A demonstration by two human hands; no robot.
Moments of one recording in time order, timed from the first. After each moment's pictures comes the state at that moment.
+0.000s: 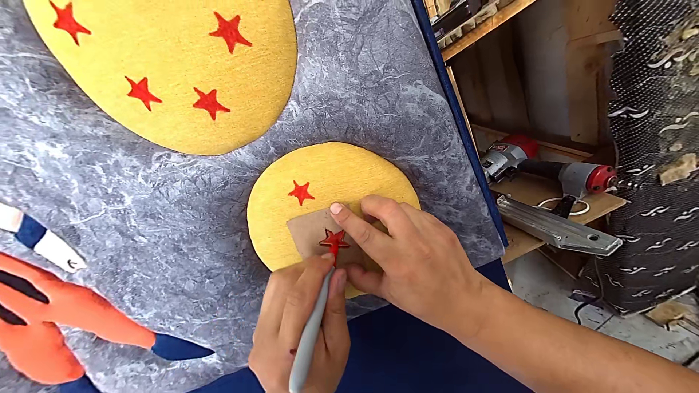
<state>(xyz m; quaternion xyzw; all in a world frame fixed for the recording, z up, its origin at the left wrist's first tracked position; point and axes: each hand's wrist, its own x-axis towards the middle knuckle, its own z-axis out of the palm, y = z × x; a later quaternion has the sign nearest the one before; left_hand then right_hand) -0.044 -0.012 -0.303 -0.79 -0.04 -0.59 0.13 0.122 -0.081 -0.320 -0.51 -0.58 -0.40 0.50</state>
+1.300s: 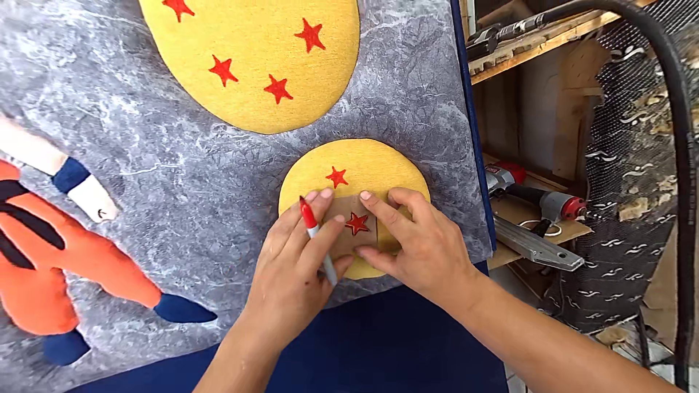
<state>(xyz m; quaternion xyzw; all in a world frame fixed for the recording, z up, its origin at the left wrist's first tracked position) -0.076 0.020 -0.268 -0.87 -0.01 -0.43 0.22 0.120 -0.082 -0.320 -0.53 -0.56 -0.41 0.49</state>
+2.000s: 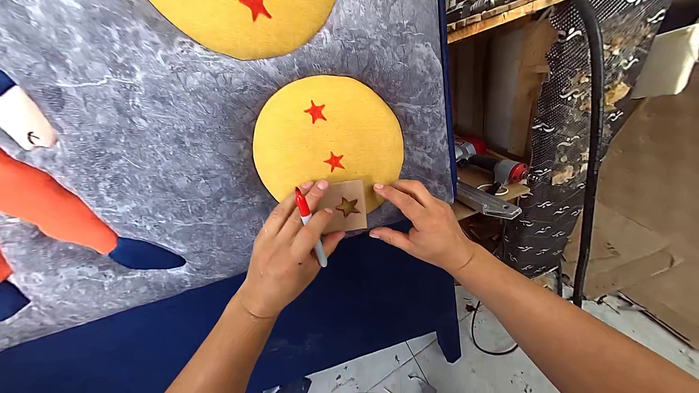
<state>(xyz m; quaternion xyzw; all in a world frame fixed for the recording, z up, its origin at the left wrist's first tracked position) -0.087 0.010 -0.337 -0.86 0.05 -0.47 0.19 0.145 -0.120 -0.393 -0.49 -0.63 -0.34 0.49</state>
